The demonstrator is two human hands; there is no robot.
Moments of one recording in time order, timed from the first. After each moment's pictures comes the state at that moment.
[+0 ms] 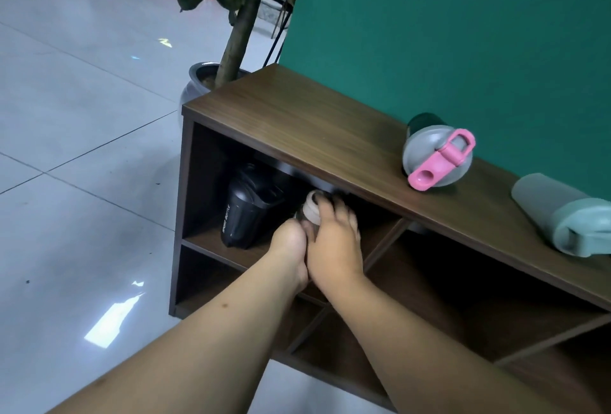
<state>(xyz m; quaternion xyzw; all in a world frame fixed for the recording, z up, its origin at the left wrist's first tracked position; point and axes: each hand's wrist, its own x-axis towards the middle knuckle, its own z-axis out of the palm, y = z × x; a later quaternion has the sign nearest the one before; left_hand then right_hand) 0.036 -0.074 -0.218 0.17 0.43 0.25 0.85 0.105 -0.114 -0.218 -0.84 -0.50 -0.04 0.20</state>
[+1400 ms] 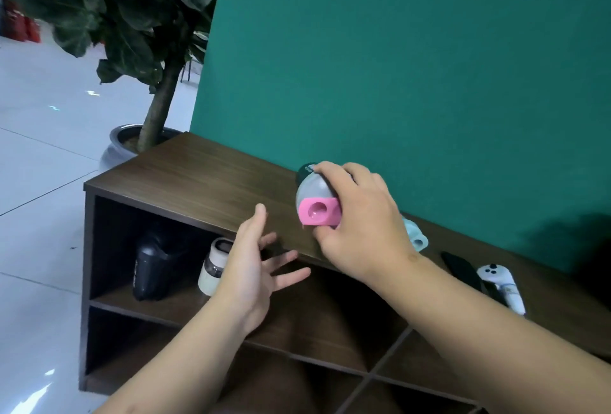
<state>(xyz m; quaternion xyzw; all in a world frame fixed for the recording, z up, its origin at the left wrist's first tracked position) 0.032 -0.195 -0.072 0.27 0.23 0.35 0.87 0.133 -0.277 0.026 -0.78 -0.56 -0.21 0.19</state>
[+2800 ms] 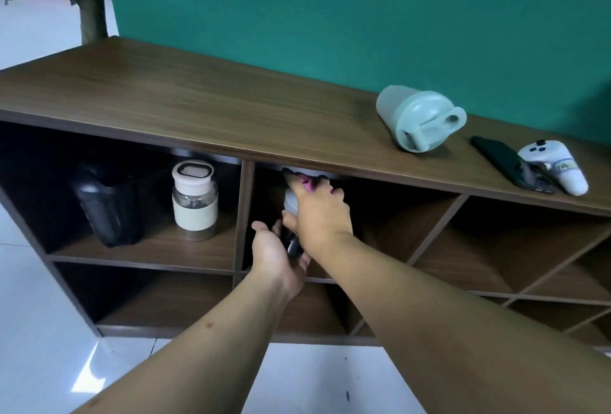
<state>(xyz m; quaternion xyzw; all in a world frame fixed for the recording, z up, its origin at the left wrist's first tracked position) 0.168 -0.206 -0.251 0.07 0.36 0.24 0.90 0.248 -0.225 -0.216 -0.90 -0.43 -0.06 0.05</state>
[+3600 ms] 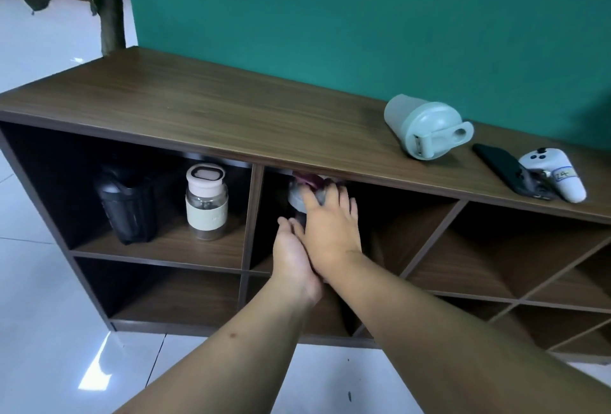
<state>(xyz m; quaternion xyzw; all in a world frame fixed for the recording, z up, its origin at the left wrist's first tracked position) 0.153 -0.243 -0.212 0.10 0.34 0.23 0.91 0.221 -0.259 -0.197 -0.89 -0.44 -0.08 0.06</state>
